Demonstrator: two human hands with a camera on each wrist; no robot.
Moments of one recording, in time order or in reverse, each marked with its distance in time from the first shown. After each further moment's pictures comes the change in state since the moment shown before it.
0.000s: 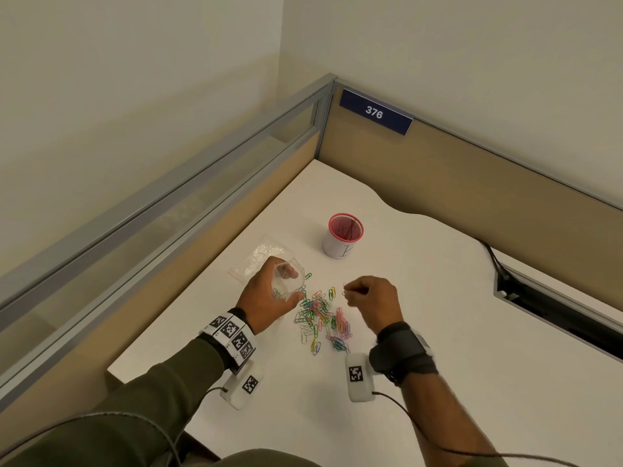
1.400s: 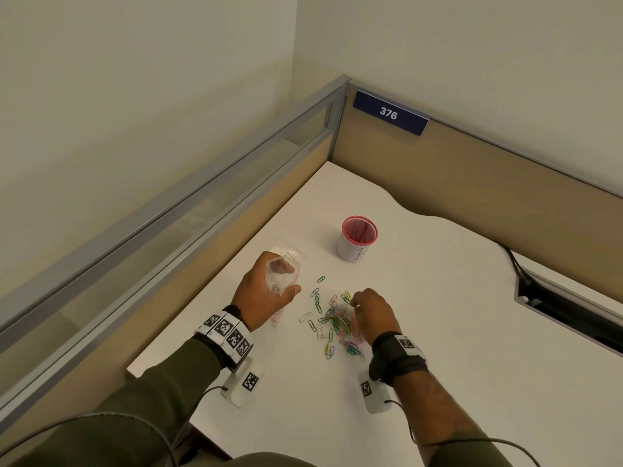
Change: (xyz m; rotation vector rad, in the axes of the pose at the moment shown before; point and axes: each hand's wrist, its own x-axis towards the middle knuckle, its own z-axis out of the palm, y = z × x) left_hand -0.001 0.005 -0.030 -0.023 0.102 -0.063; right_hand 0.024 0.043 0.044 -0.572 -0.185 -0.088
